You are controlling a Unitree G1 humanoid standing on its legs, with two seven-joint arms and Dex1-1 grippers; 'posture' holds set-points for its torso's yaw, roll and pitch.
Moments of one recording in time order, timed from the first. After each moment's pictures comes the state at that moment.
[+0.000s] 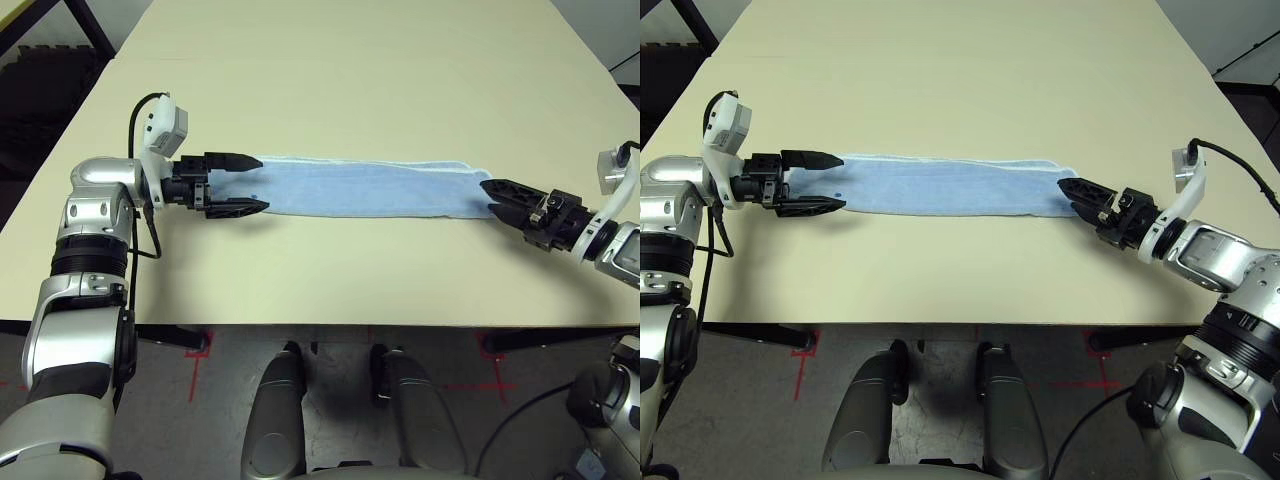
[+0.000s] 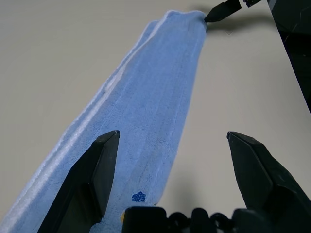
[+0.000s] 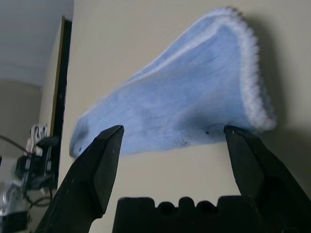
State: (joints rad) left arm -0.89 0.71 0.04 0.72 -0.24 0.05 -1.60; right arm -0.58 -0.35 -0.94 0.01 1.05 1.59 0.06
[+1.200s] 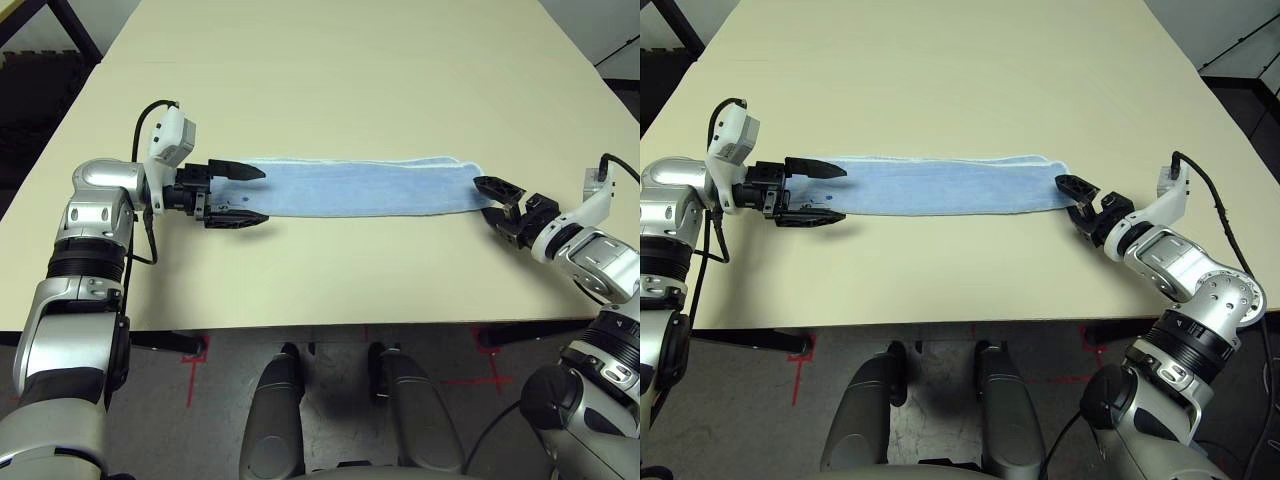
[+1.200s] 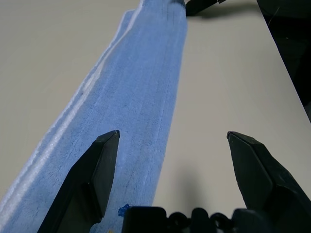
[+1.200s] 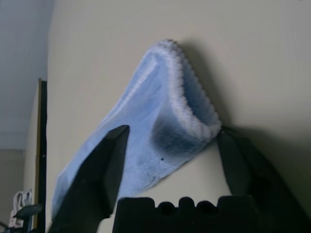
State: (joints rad) left arm -0.88 0.74 -0.04 0.71 -0.28 0.01 -1.60; right arm -0.56 -0.21 -0.85 0.03 1.13 1.29 -0.25
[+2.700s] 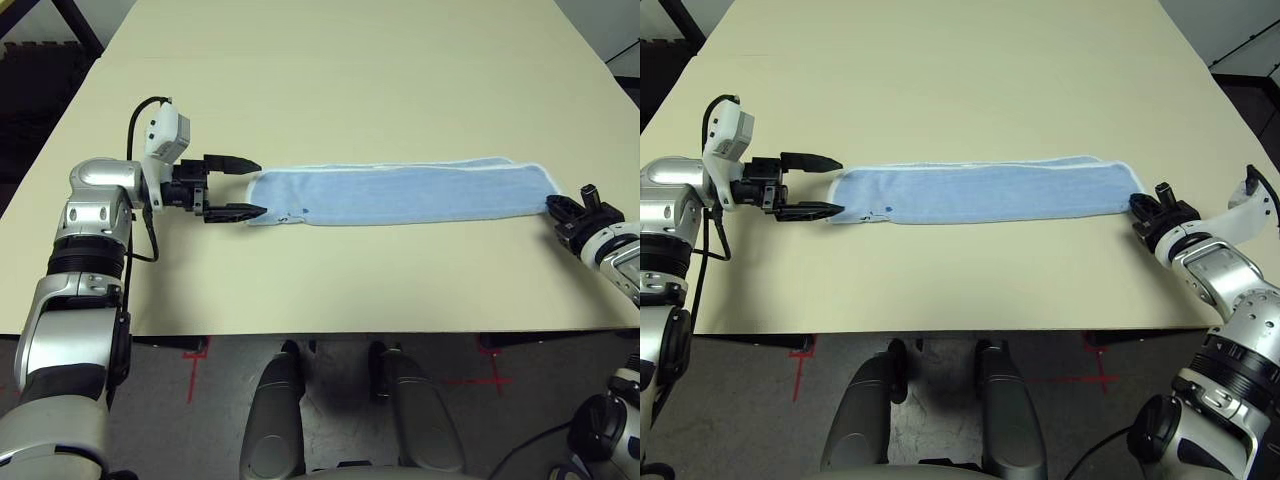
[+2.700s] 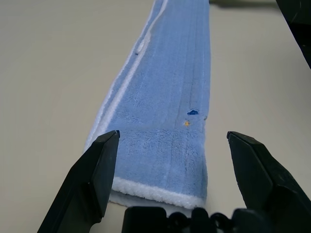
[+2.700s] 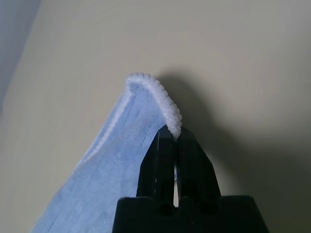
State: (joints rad) left arm -0.90 0.72 0.00 0.77 -0.27 -0.04 -1.58; right arm -0.42 -0.42 -0.79 0.08 1.17 0.97 -0.19
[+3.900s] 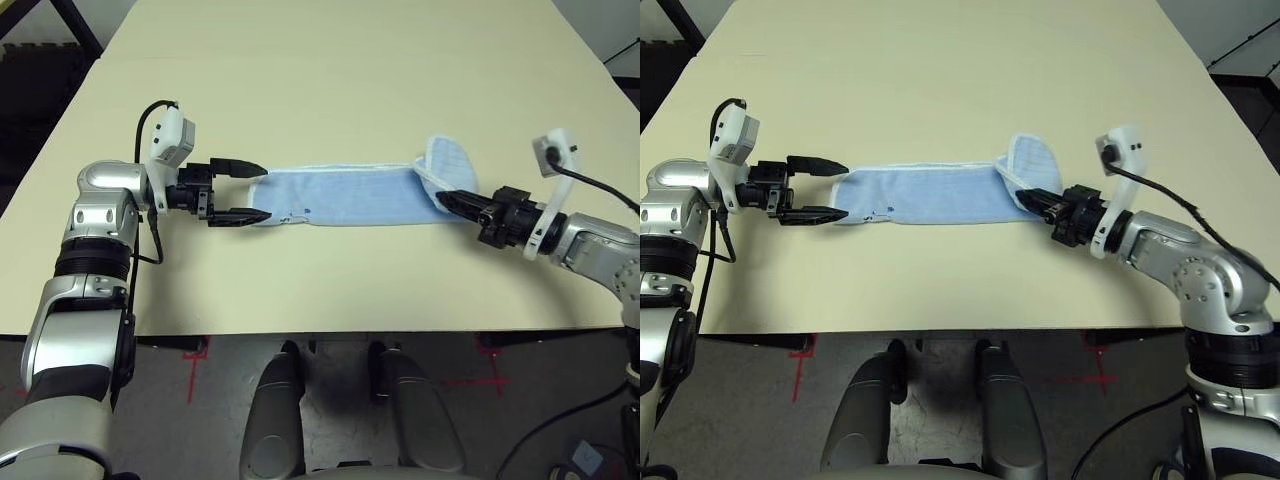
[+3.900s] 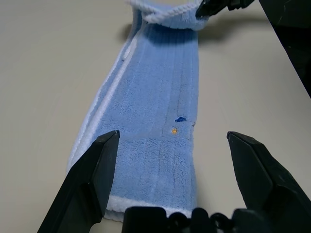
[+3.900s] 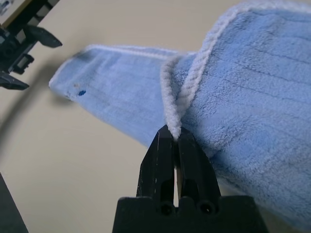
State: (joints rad) left arm -0.89 0.70 -0.01 0.75 -0.28 -0.04 -1.60; right arm -0.42 -0.58 -0.13 -0.23 0.85 0.93 0.48
